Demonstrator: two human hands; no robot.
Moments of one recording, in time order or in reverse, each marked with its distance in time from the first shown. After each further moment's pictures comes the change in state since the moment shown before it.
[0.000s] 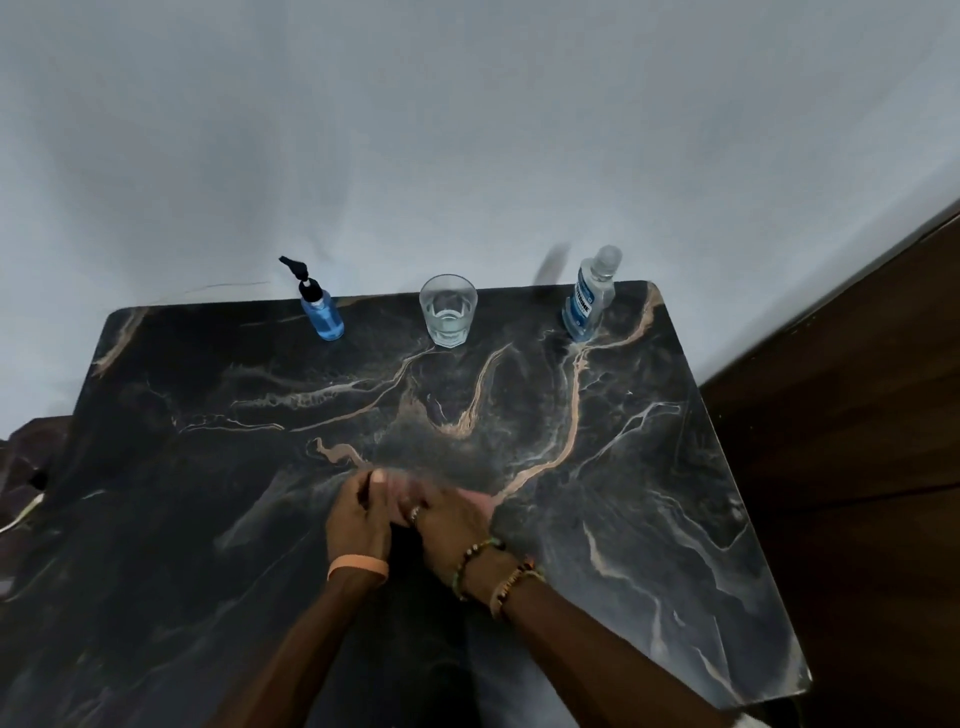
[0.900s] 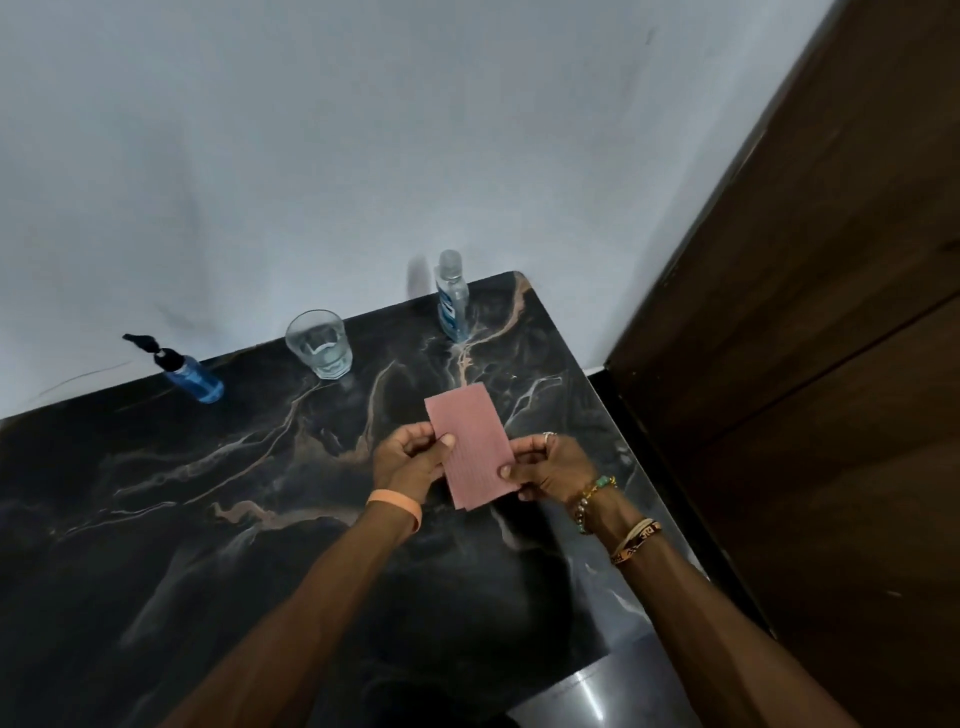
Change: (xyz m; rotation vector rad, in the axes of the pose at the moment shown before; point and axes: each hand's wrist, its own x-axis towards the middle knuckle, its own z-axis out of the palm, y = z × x) left_hand -0.035 0.138 0.136 -0.416 -0.436 -0.208; right_hand -0.129 0.141 -0.145 1.183 0.315 0.639
